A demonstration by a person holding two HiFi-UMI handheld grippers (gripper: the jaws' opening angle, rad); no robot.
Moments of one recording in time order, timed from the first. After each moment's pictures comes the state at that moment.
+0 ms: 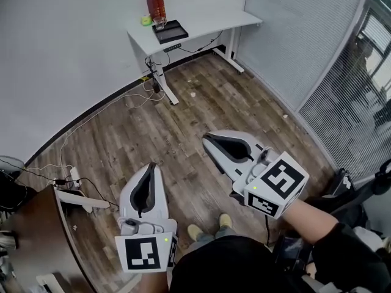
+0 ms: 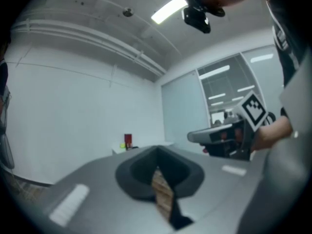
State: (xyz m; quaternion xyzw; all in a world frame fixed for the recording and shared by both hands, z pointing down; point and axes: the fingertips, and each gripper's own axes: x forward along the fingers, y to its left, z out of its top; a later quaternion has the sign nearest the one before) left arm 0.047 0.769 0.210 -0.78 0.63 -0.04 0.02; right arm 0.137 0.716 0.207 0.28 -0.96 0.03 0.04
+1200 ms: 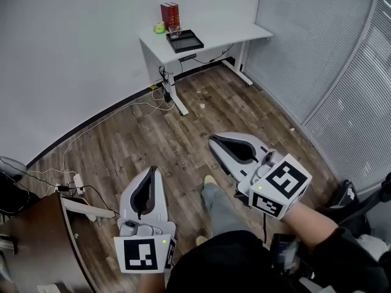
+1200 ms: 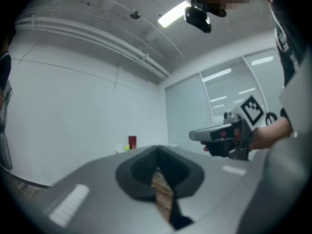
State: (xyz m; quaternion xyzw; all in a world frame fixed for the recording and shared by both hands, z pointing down) left arm -0.042 0.751 0.221 -0.78 0.63 -0.02 0.03; right arm 0.059 0.692 0.211 0.28 -0.96 0.01 0.03
